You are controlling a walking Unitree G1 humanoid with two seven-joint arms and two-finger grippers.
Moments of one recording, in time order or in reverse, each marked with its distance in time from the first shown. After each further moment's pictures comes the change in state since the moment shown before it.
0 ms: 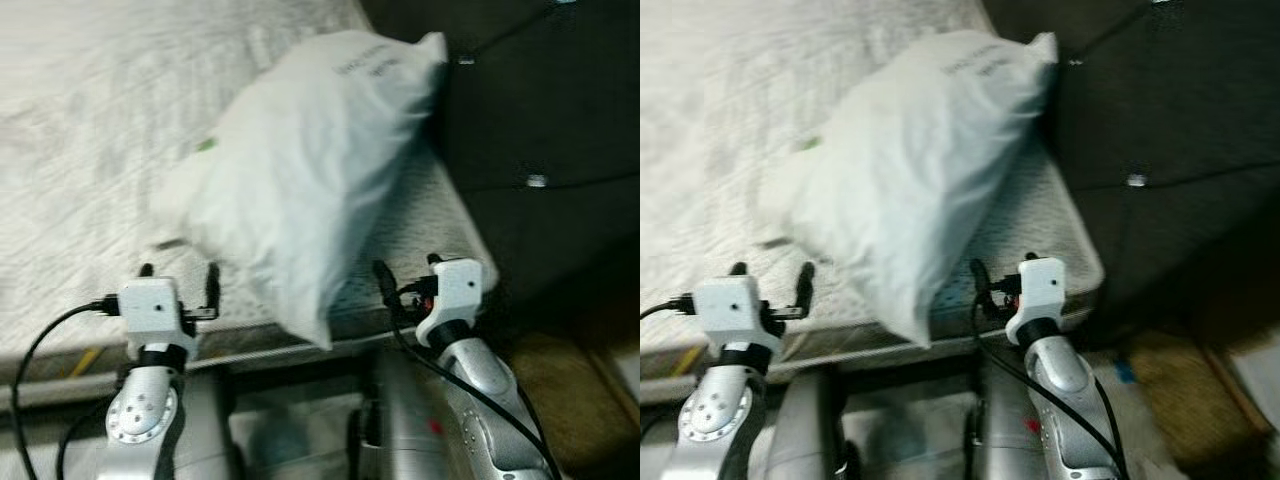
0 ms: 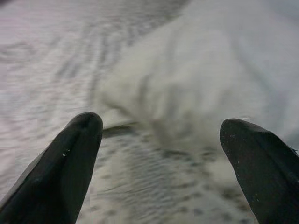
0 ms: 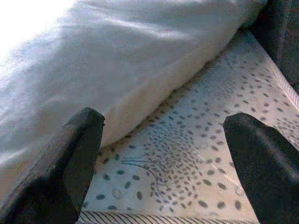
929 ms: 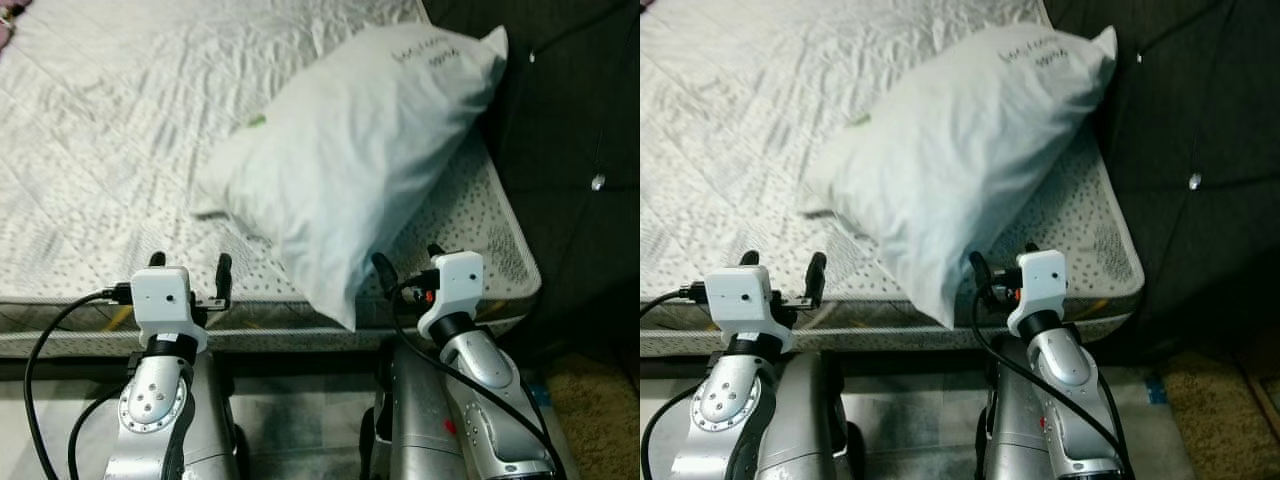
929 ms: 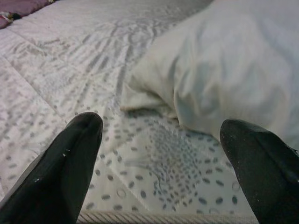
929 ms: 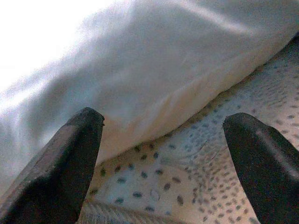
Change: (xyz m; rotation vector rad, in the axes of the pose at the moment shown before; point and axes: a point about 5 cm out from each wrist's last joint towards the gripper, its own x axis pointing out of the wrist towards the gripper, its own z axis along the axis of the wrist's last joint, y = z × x) left arm 0.007 -0.008 0.007 0.007 -0.030 -0.028; right arm 0.004 -0.002 0.006 -0.036 -0.029 0.050
